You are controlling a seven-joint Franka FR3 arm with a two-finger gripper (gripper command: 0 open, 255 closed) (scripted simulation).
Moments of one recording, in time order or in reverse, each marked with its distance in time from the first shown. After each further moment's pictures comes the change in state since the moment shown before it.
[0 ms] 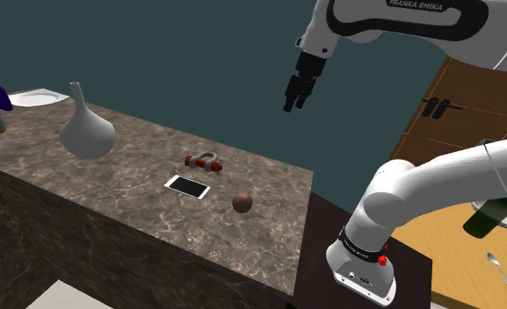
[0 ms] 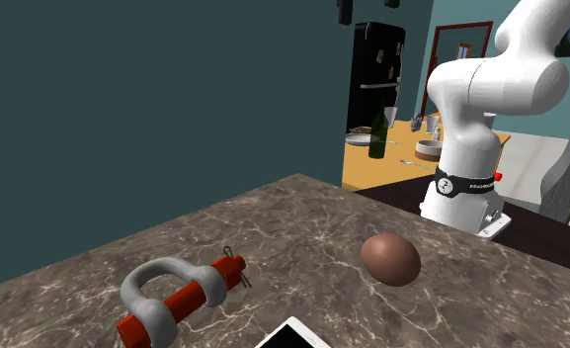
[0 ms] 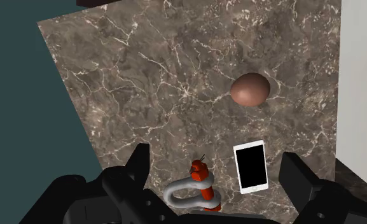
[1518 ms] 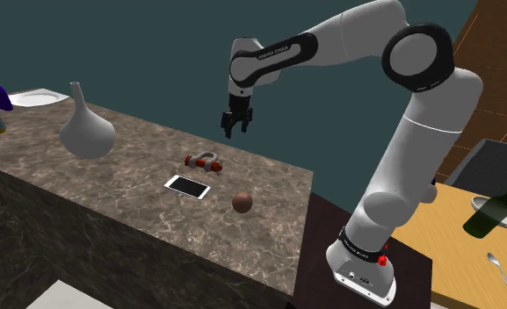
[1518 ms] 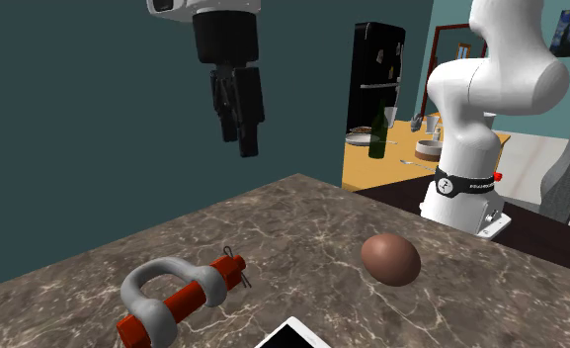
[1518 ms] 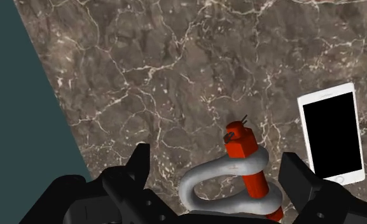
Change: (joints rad) arm 0.004 0.791 0.067 0.304 -0.057 0.365 0.120
